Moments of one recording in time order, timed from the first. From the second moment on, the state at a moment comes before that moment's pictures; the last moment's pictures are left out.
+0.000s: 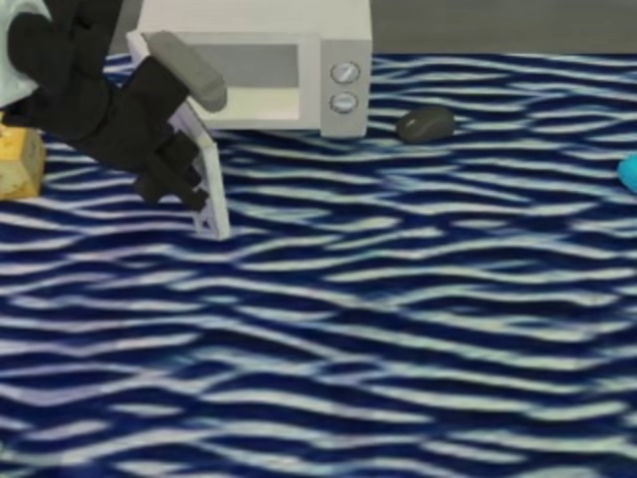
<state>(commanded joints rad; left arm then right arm) -0.26 1.77 1.31 -0.68 0.31 0.57 0.00 0.00 0.00 0.00 0.00 0.00</state>
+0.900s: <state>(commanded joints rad) -0.20 1.77 1.32 -0.74 0.37 0.74 0.00 0.00 0.00 0.00 0.00 0.00</state>
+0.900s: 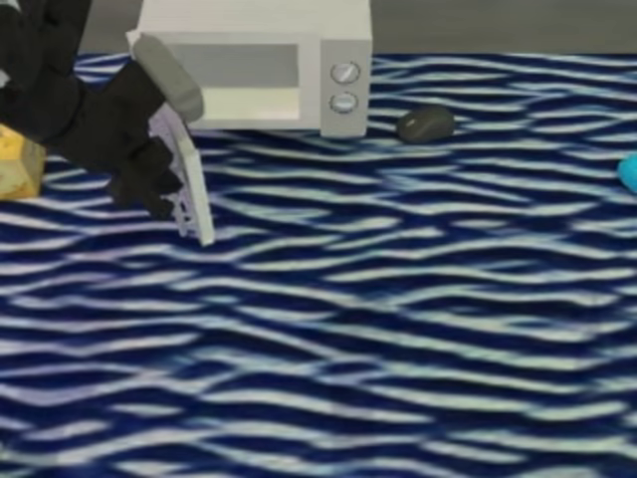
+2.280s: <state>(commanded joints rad) -0.18 1.77 1.32 -0.76 0.39 0.79 0.00 0.00 0.00 0.00 0.00 0.00</state>
